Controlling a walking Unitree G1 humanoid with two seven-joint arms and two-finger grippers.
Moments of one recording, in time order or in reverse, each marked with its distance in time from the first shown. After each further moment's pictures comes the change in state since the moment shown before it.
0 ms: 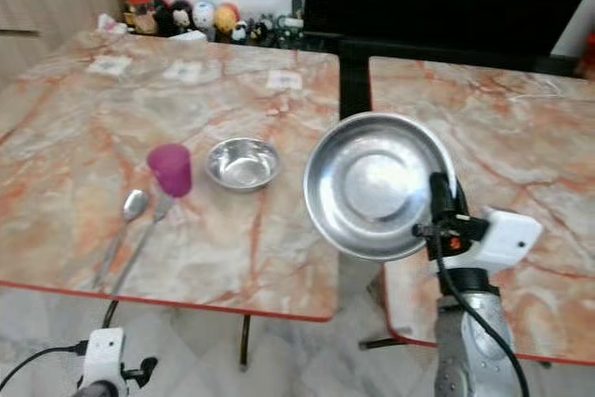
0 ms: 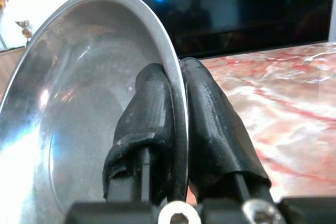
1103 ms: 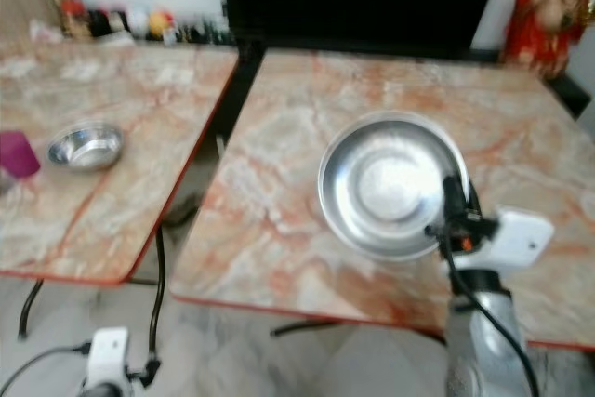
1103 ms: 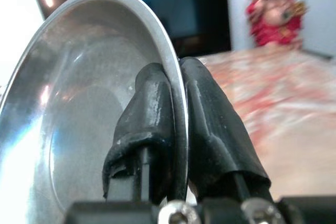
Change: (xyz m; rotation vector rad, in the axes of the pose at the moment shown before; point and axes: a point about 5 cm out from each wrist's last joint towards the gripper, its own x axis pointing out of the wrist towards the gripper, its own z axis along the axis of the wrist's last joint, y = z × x) left arm -0.001 -0.016 -0.009 -0.013 0.030 -0.044; right arm -0.005 -0.029 -0.001 -0.055 0.020 -0.112
